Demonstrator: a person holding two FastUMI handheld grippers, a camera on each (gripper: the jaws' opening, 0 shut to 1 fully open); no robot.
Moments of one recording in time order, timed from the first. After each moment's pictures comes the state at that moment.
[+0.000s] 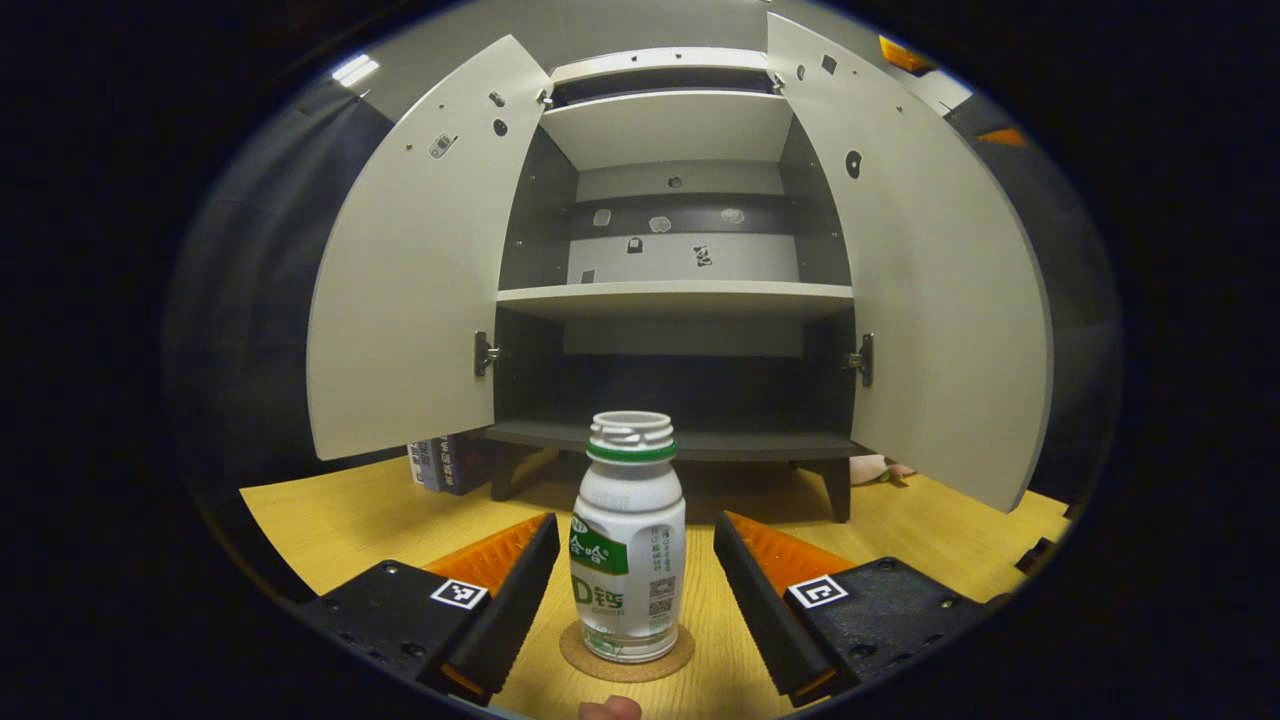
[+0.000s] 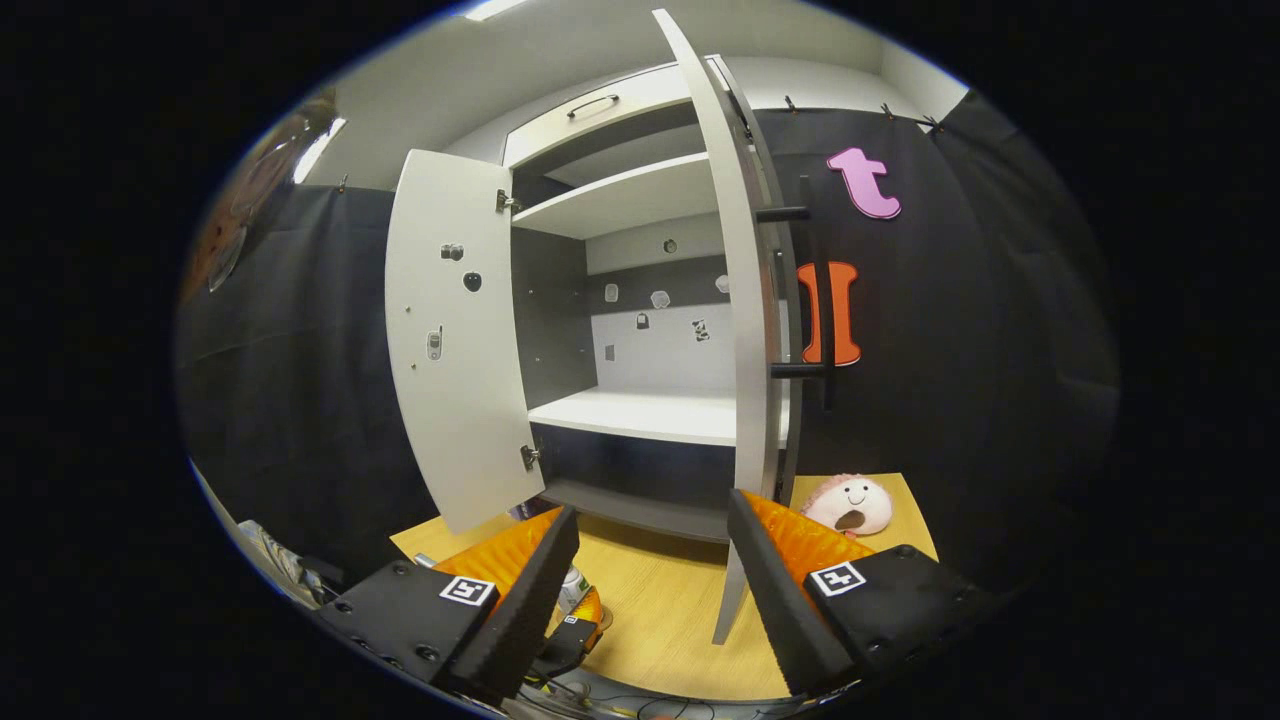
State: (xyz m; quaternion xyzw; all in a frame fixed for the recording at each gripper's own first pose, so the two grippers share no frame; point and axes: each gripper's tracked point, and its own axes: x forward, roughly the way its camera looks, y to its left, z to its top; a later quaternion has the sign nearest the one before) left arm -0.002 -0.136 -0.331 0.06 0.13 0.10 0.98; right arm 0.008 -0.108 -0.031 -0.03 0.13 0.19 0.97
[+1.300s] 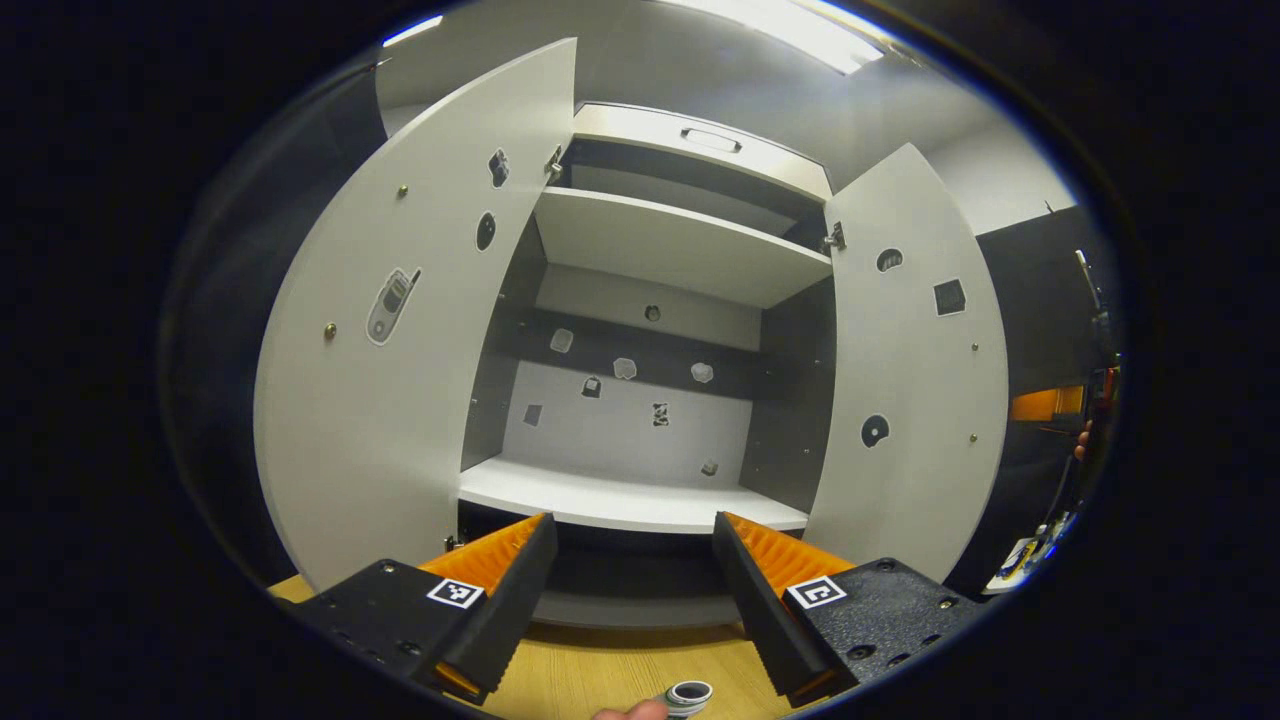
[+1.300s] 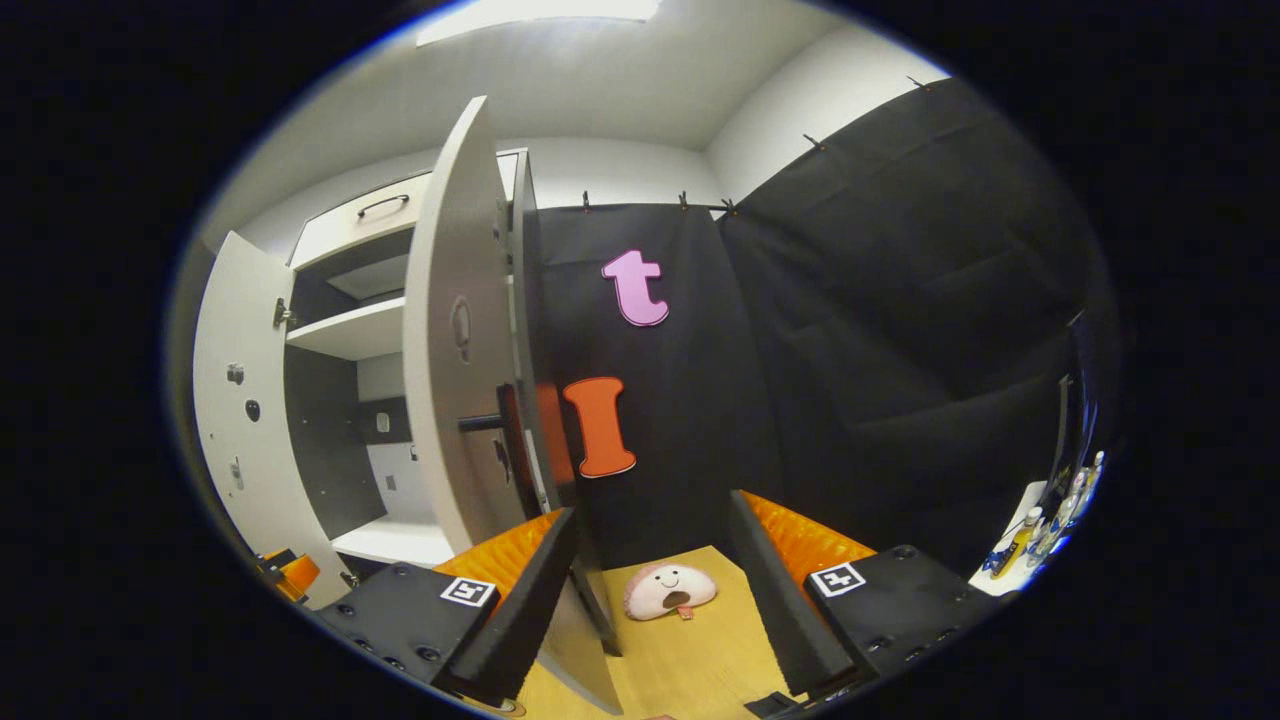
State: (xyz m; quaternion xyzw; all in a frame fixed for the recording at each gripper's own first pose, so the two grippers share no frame) left arm 0.097 -0.073 -0.092 -0.04 0.06 -0.04 1.00; right arm 0.053 -0.251 0.093 0.02 -0.04 -0.15 0.99
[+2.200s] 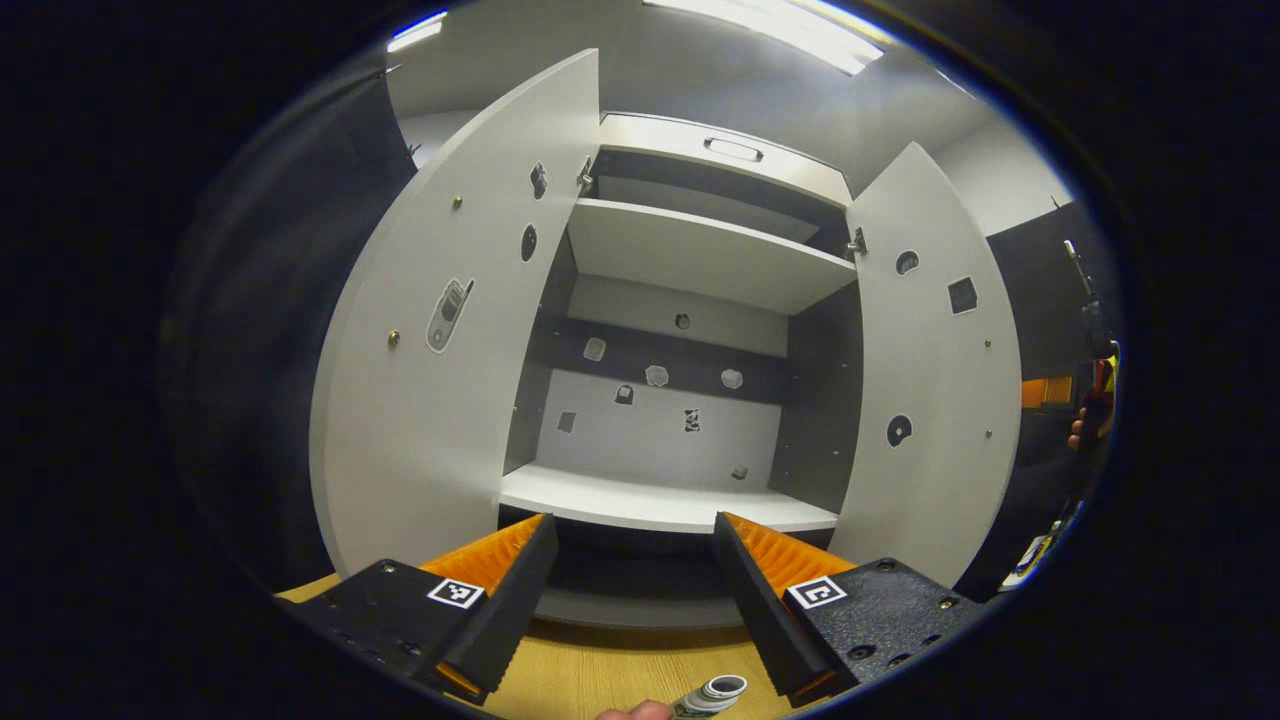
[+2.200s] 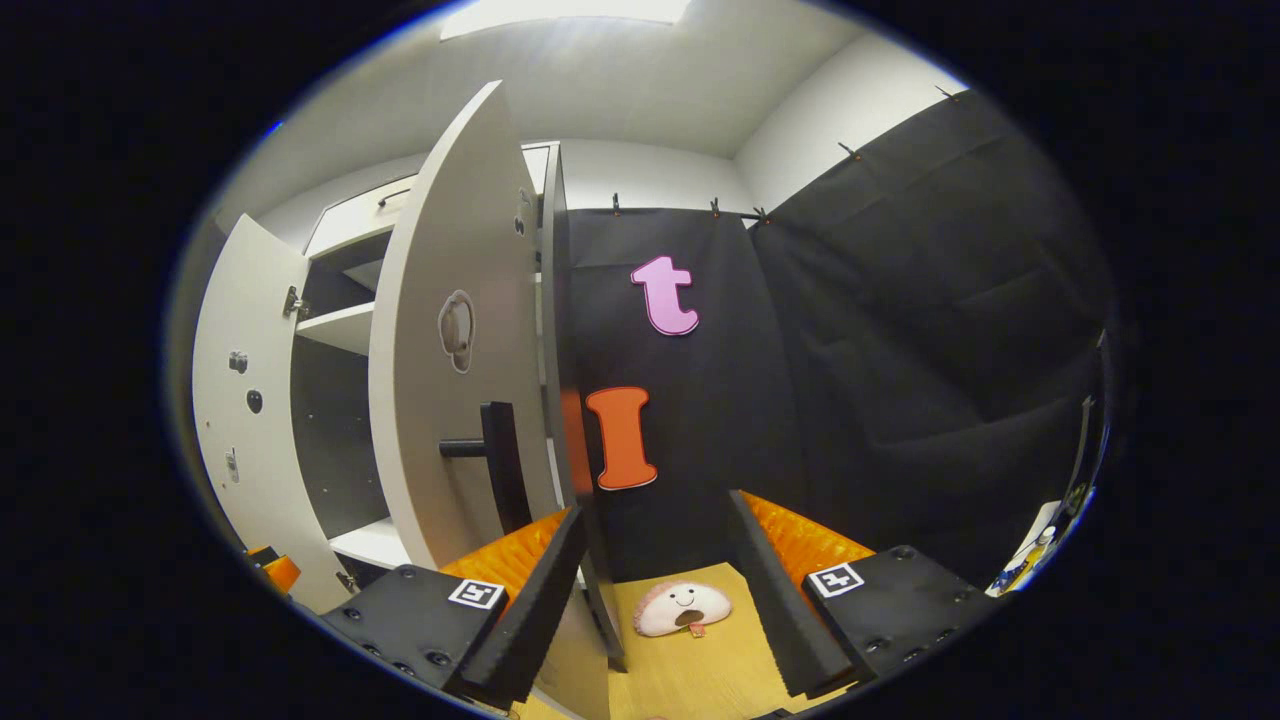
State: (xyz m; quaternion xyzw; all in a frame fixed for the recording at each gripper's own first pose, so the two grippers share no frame) left arm 0.088 -0.049 -0.088 -0.03 0.05 -0.02 1.00; right arm 0.087 -0.215 0.099 -0.01 -0.06 -0.12 0.99
